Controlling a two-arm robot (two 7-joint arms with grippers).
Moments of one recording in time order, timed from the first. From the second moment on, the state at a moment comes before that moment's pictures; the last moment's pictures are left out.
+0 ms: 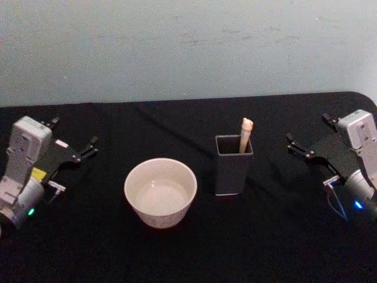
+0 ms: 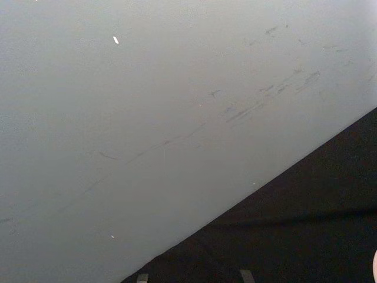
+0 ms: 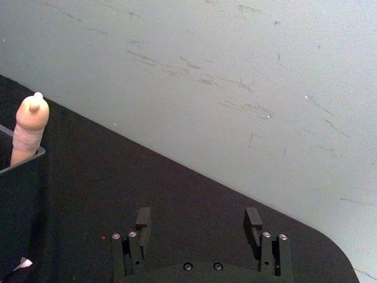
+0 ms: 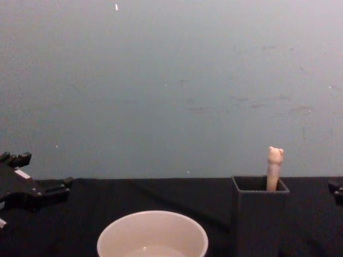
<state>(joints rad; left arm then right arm) -0.20 0.60 0.45 -1.41 -0.25 -0.12 0.03 0.20 0.60 -0.45 -1.41 0.25 -0.12 -0.03</state>
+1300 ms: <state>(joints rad) -0.20 0.60 0.45 -1.41 -0.25 -0.12 0.03 0.20 0.60 -0.45 -1.41 0.25 -0.12 -0.03</state>
